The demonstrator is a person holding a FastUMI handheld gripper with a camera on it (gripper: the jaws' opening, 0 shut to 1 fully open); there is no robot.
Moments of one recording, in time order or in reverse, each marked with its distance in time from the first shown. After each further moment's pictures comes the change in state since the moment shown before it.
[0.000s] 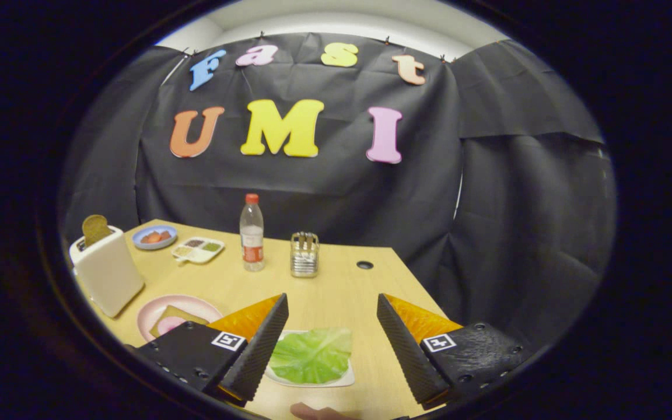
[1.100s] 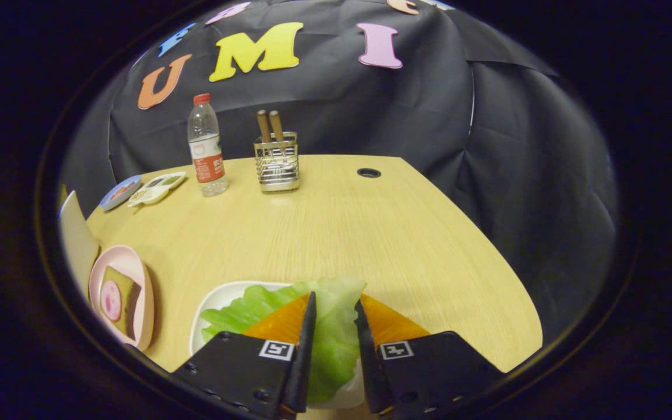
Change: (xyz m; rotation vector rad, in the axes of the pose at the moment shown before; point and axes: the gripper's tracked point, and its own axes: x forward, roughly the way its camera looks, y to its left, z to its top) arm 0.103 0.002 -0.113 0.065 0.334 0.016
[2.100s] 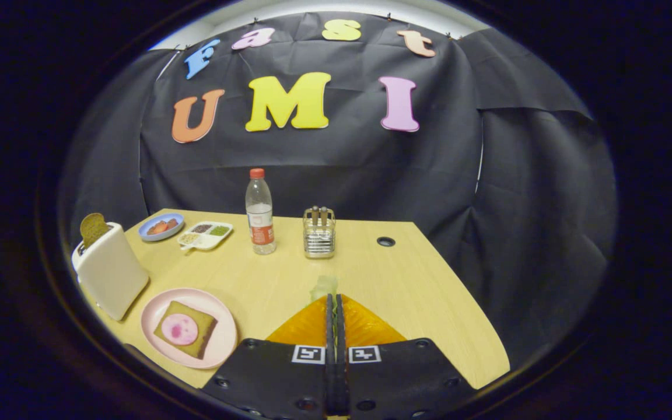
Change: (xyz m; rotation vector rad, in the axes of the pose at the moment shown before) arm -0.126 0.051 0.078 -0.046 -0.250 0.092
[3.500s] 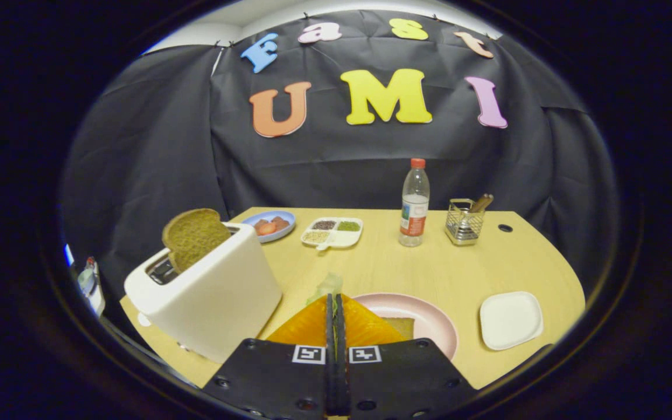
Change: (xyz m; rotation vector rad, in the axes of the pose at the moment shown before) arm -0.005 0.267 -0.042 -0.010 0.043 0.253
